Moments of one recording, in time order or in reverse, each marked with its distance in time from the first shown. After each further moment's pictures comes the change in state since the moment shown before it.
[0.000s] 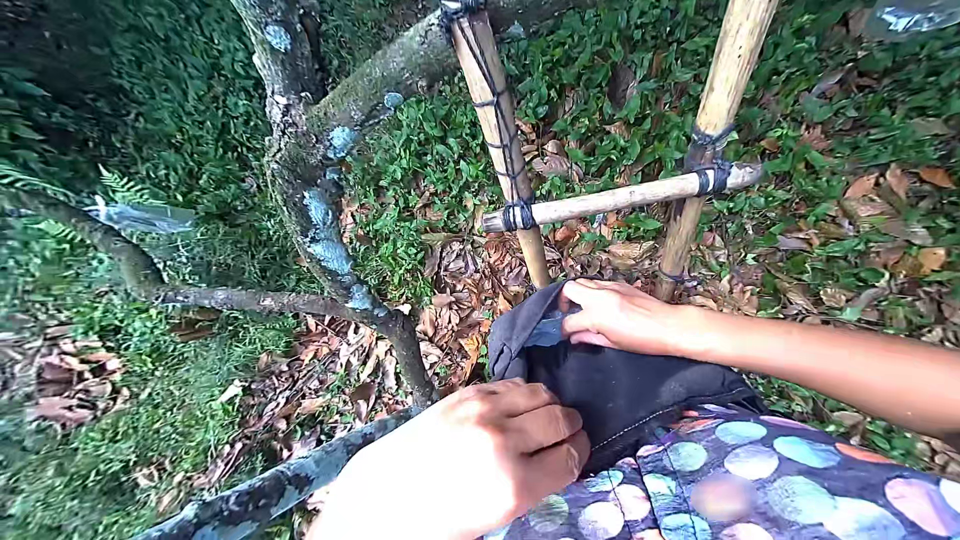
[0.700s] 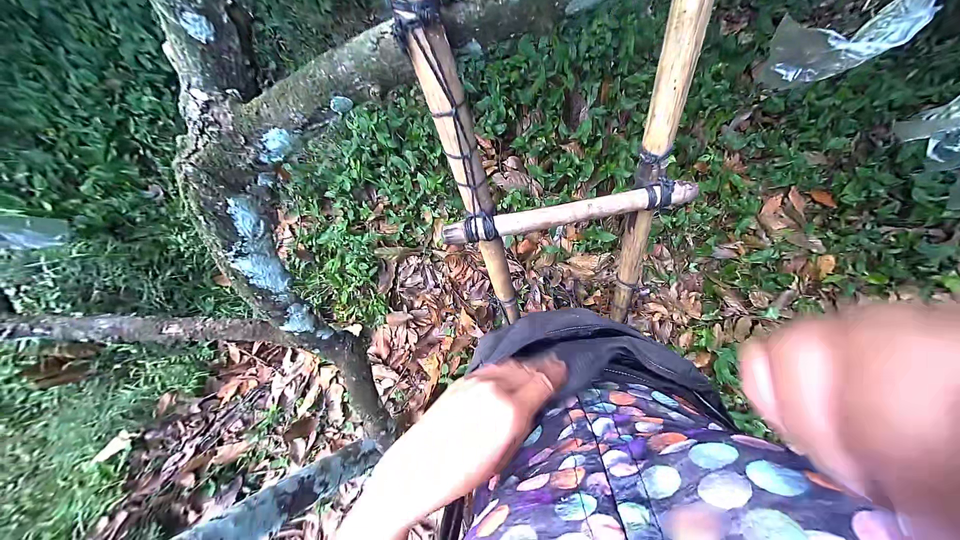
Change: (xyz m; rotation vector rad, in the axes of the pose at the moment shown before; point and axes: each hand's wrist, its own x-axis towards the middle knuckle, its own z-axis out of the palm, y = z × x) left_hand -0.002 -0.024 0.070 -0.040 0.148 -0.338; right_hand -0.061 -0.120 -0.143 0.622 0.437 0.053
